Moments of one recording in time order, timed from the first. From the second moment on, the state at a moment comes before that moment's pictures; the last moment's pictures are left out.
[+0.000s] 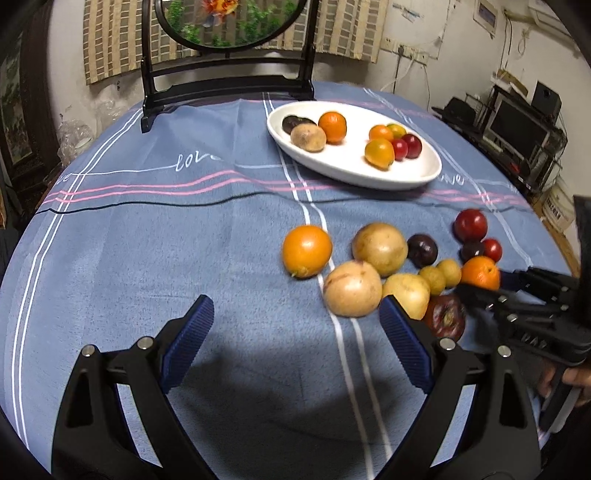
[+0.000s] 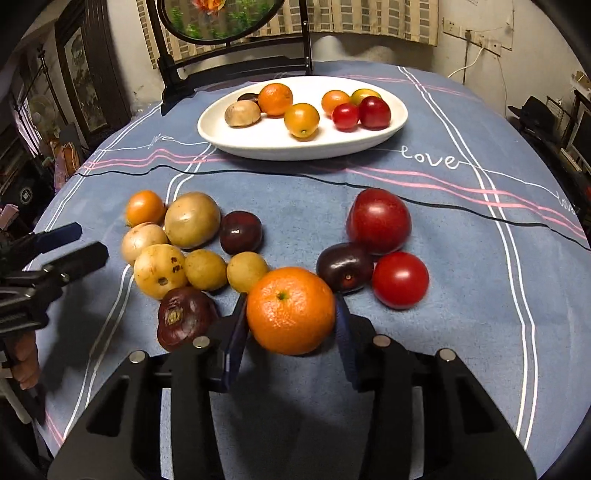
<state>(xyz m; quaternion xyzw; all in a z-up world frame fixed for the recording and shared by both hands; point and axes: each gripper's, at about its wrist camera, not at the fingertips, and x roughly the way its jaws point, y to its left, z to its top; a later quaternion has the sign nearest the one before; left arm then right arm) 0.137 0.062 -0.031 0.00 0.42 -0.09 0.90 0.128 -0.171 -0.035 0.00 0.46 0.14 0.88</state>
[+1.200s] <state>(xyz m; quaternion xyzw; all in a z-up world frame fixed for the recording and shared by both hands) 0.162 0.024 -0.052 0.04 0.46 -0.11 0.88 0.100 -0.185 -0.032 0.04 0.46 0.18 0.87</state>
